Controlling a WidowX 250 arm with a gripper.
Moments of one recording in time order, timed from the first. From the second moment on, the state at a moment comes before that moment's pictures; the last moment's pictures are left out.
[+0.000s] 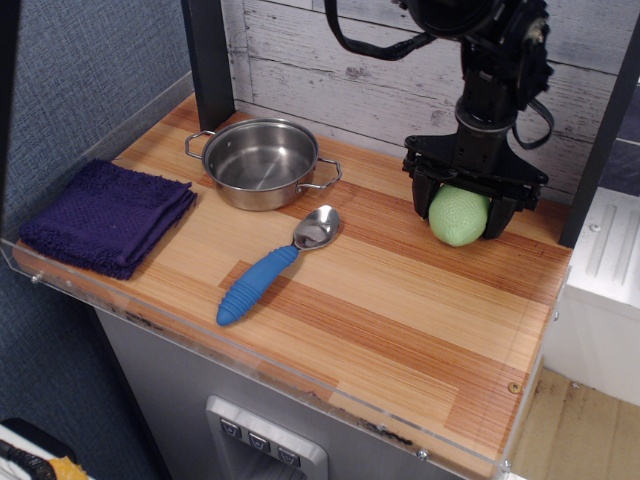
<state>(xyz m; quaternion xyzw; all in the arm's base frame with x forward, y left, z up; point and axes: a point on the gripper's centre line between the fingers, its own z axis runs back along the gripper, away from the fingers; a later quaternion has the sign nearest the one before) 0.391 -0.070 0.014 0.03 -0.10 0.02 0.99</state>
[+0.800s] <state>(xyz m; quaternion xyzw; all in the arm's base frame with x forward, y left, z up) 0.392 -0.028 0.103 -0.04 -0.15 0.03 0.99</state>
